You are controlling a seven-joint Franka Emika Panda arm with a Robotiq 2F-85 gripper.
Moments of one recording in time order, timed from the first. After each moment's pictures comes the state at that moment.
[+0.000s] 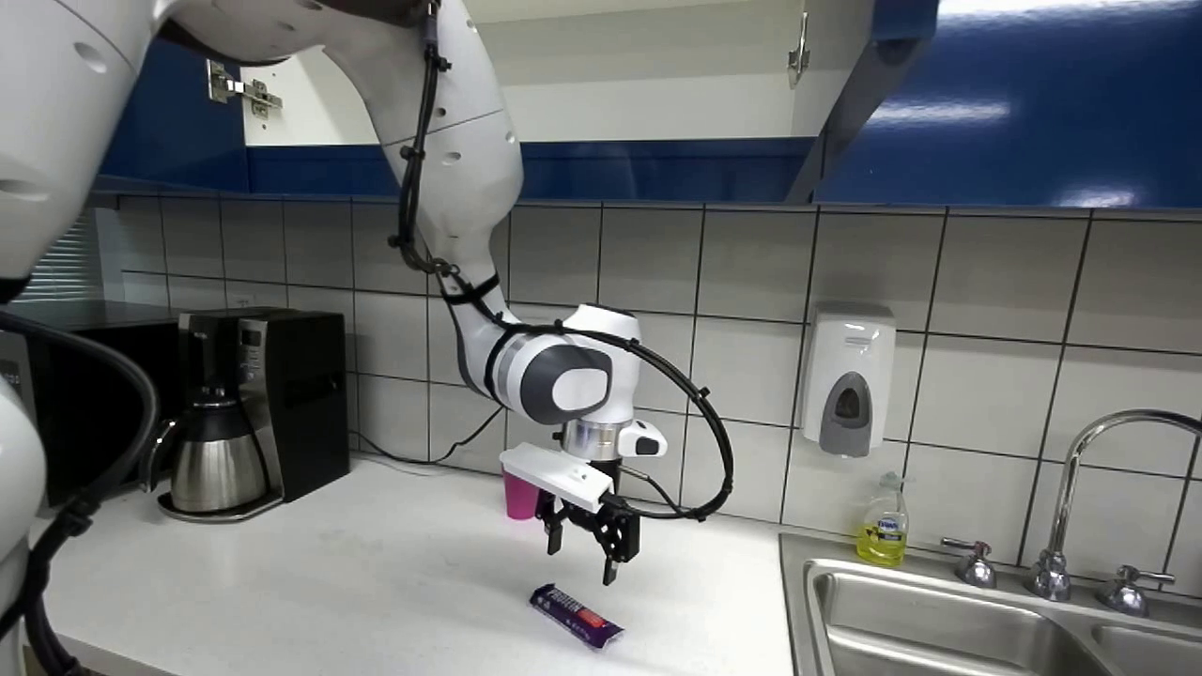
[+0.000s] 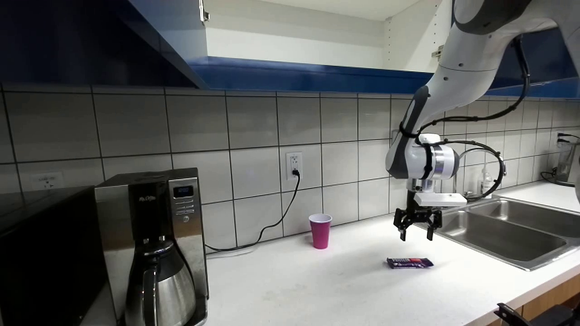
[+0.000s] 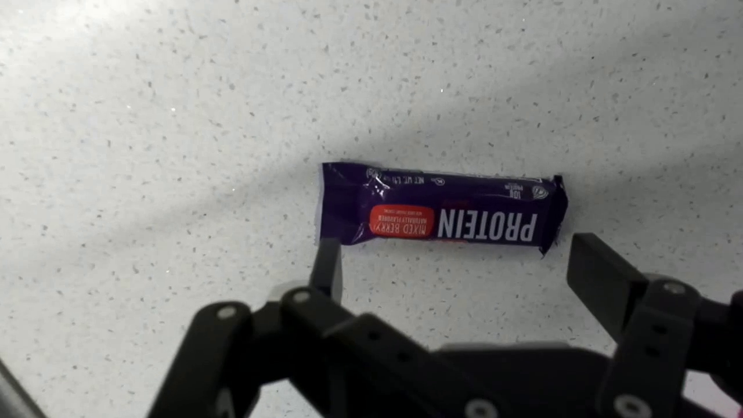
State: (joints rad) arm -0.19 0.37 -0.16 -2.31 0.24 2.66 -0.30
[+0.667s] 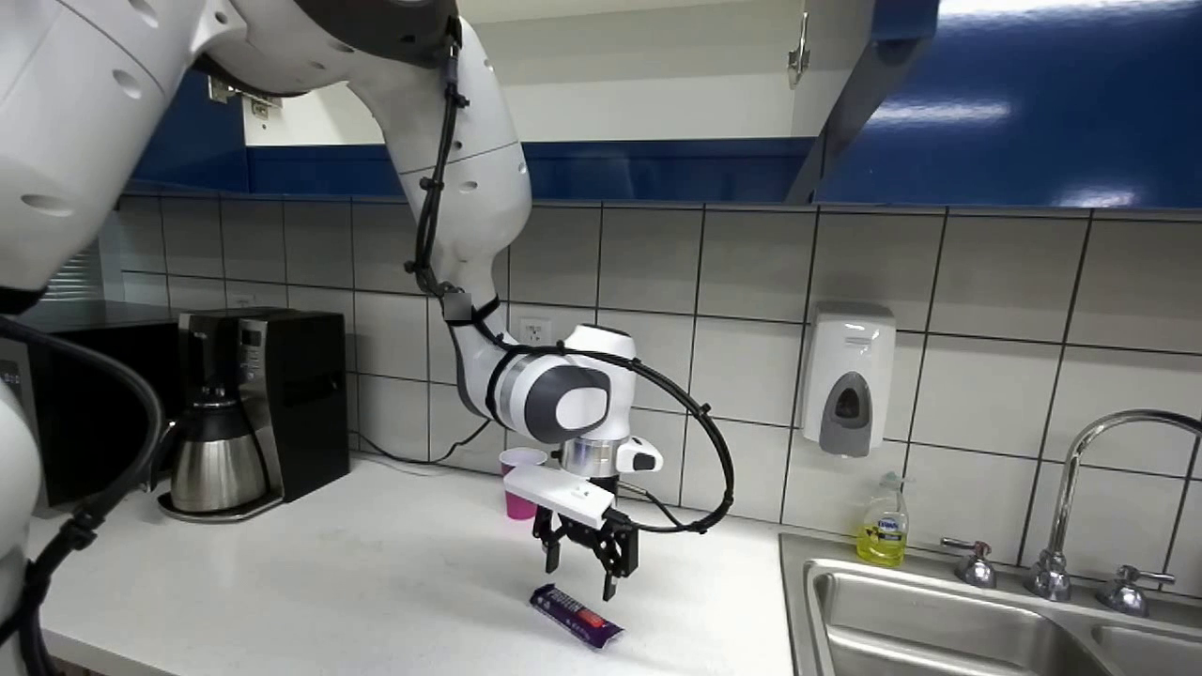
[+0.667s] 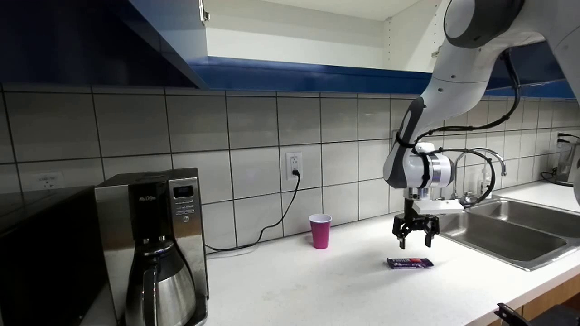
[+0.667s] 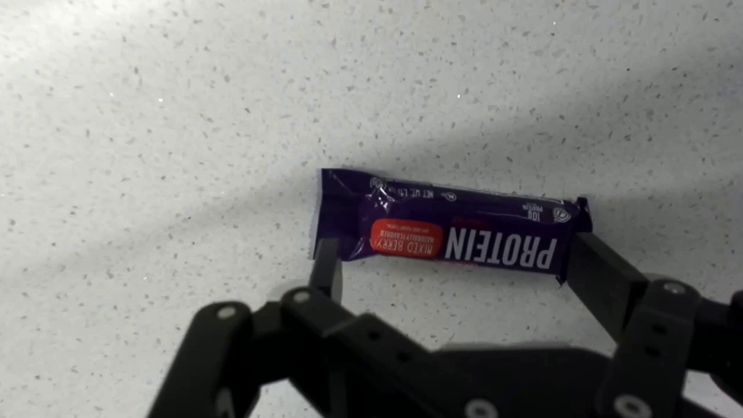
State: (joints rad) arm -0.21 0.44 -0.14 -2.28 0.19 2.68 -0.30
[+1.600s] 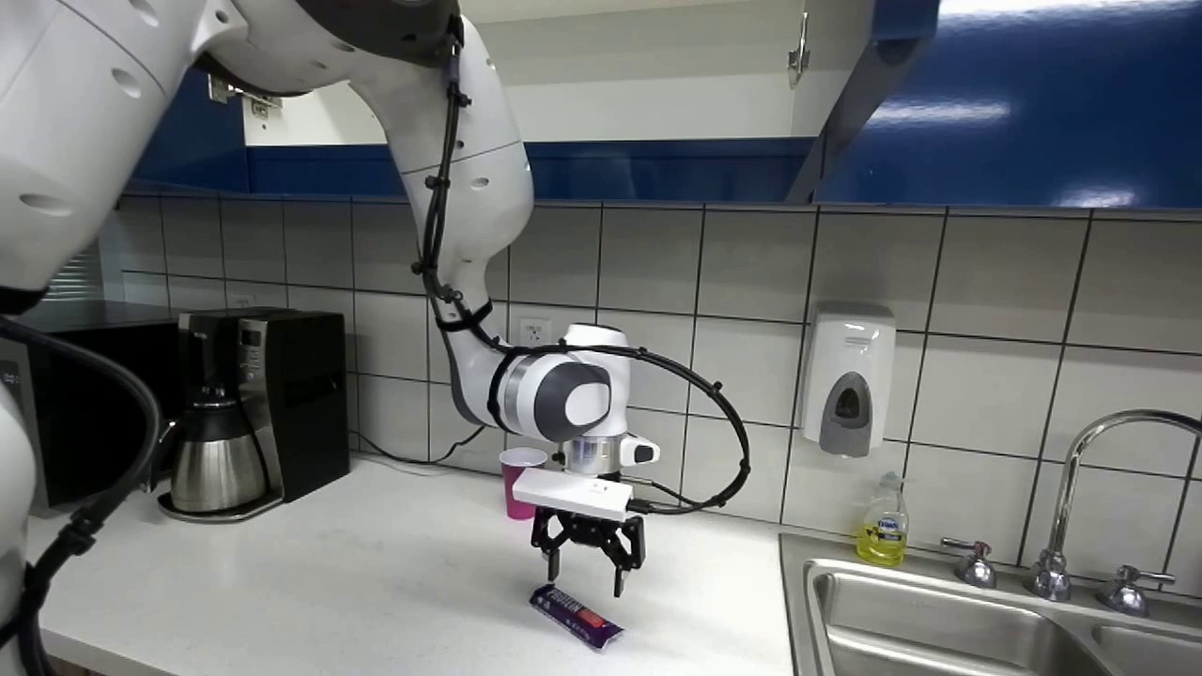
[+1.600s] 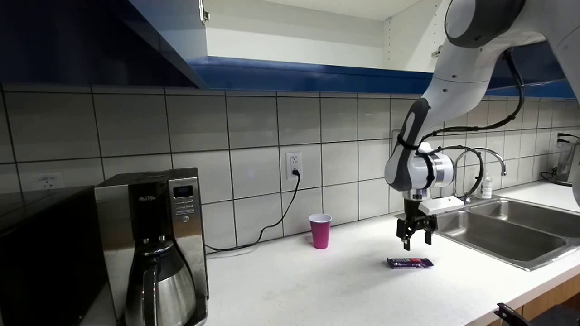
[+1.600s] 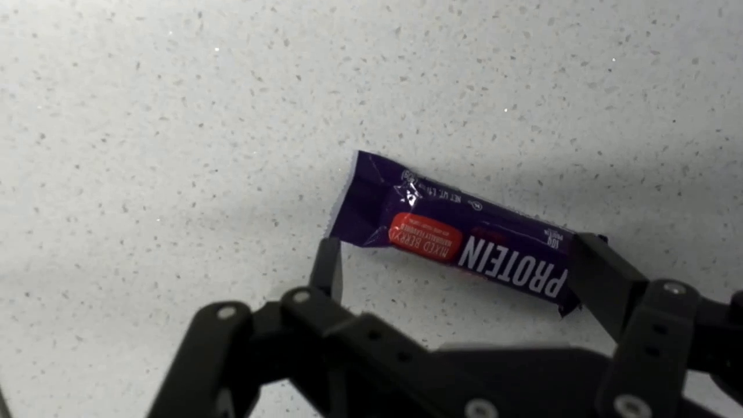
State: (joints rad) arm -0.22 0.44 -0.13 -2.28 0.04 2.69 -0.39
